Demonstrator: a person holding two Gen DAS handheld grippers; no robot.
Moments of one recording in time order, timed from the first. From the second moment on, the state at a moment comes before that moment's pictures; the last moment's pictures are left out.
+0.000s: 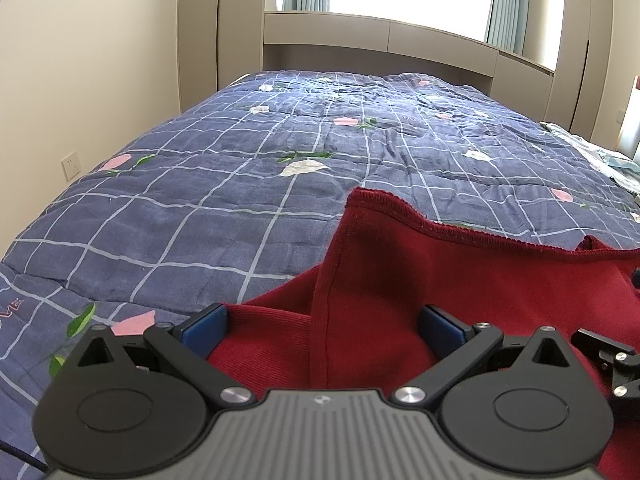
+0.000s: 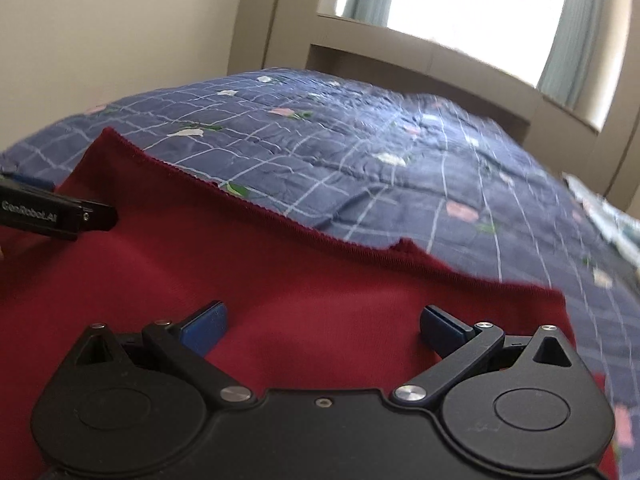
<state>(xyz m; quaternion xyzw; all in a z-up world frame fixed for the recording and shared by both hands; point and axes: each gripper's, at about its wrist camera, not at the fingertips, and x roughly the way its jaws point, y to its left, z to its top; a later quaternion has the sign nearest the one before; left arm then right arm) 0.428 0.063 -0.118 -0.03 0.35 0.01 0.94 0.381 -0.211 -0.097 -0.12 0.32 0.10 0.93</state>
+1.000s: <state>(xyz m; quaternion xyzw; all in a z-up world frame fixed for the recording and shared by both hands) 0.426 0.061 -0.119 -0.03 0.34 0.01 0.94 0.293 -0.229 -0.096 -0.05 0.30 0.10 0.95</state>
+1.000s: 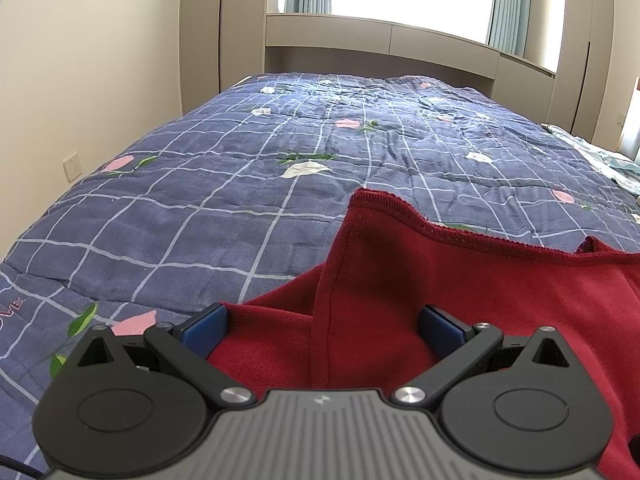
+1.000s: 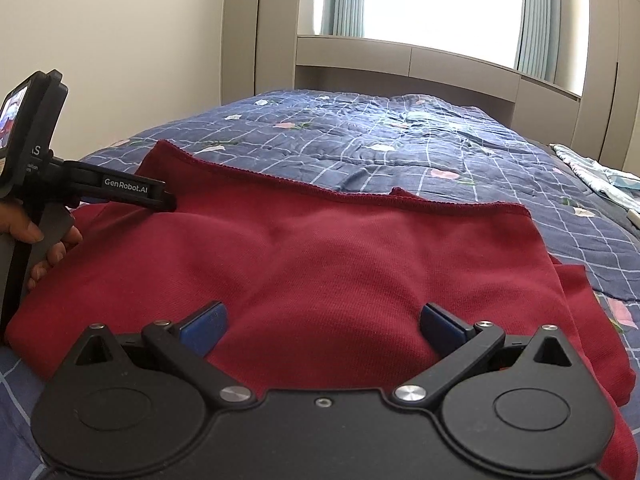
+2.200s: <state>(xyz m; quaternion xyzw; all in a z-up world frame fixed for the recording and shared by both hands) 0.253 0.080 -0.092 -0.15 0.38 0.13 0.90 0.292 -0.226 -0.096 -0.05 0.30 0.10 0.95</state>
